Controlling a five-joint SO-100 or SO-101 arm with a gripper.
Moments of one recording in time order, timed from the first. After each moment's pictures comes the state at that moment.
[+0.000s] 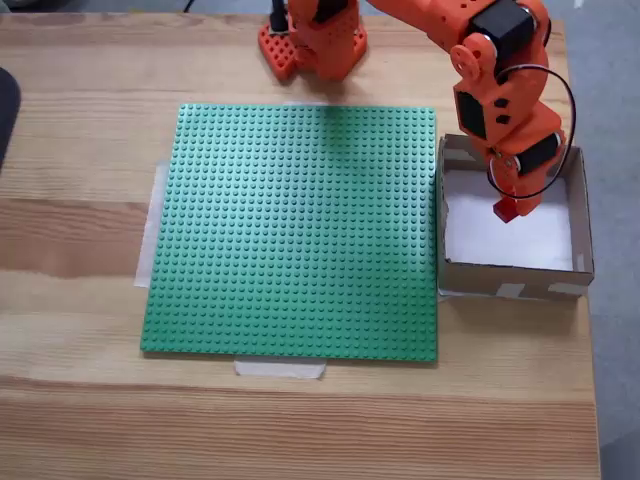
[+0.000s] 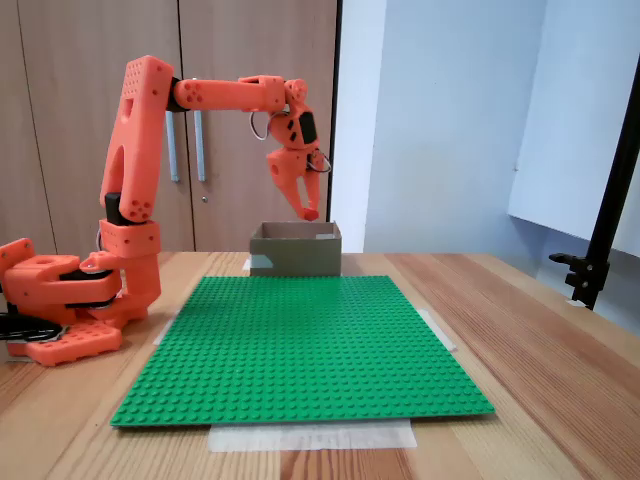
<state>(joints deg) -45.6 77.8 61.9 76.8 6.6</state>
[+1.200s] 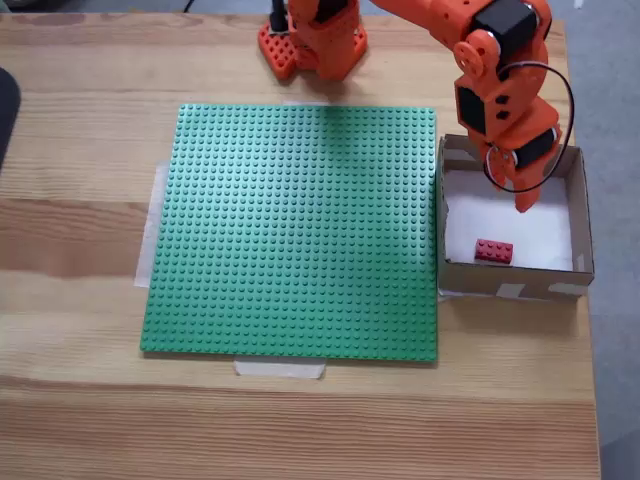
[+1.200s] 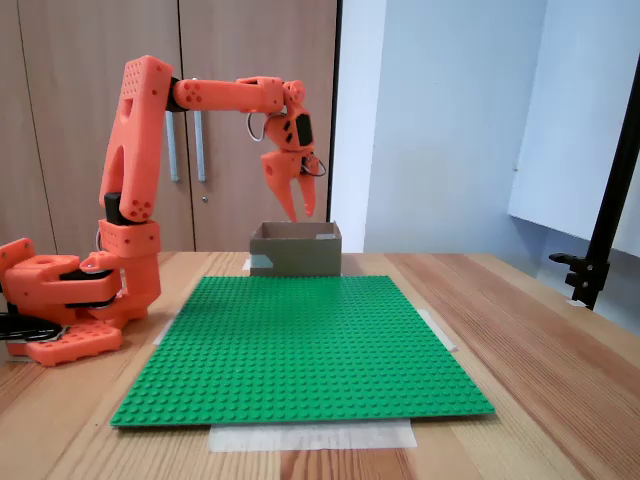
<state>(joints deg) -46.5 77.9 64.3 79.9 6.4</state>
